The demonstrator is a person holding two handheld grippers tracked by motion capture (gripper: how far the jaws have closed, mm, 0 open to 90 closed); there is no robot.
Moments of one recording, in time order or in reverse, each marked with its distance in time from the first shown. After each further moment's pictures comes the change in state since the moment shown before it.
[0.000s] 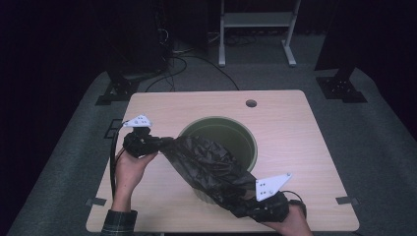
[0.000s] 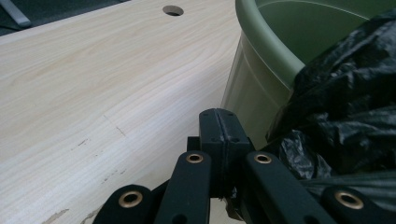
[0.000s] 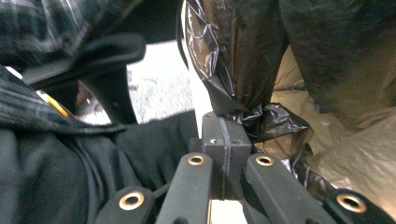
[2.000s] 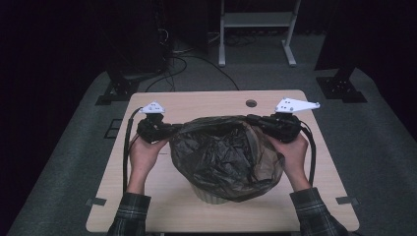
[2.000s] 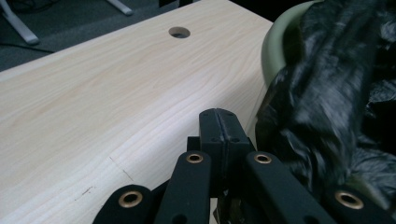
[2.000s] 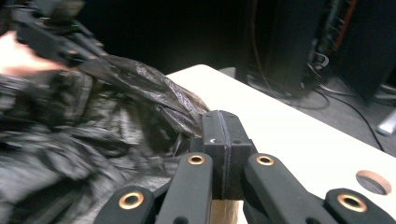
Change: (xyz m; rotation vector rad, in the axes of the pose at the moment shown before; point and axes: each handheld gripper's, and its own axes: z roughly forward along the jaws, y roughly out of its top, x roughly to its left) left arm 0.010 0.033 0.038 -0.022 0.018 0.024; right arm -0.121 0.091 -0.083 -0.331 -0.543 0.102
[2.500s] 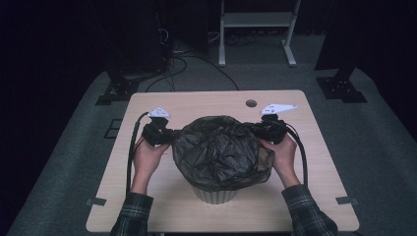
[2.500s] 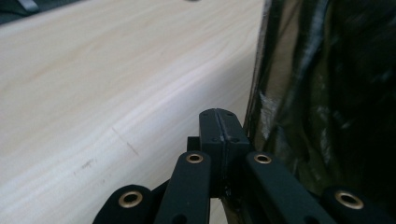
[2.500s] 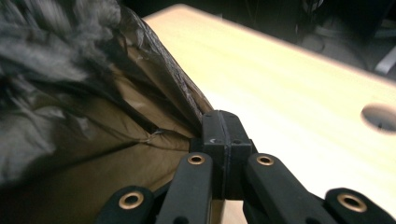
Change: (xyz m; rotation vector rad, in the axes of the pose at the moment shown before) left arm 0.011 -0.022 0.023 0.106 0.020 -0.027; right arm -0.022 -0.039 0.051 0.211 -0.044 0.082
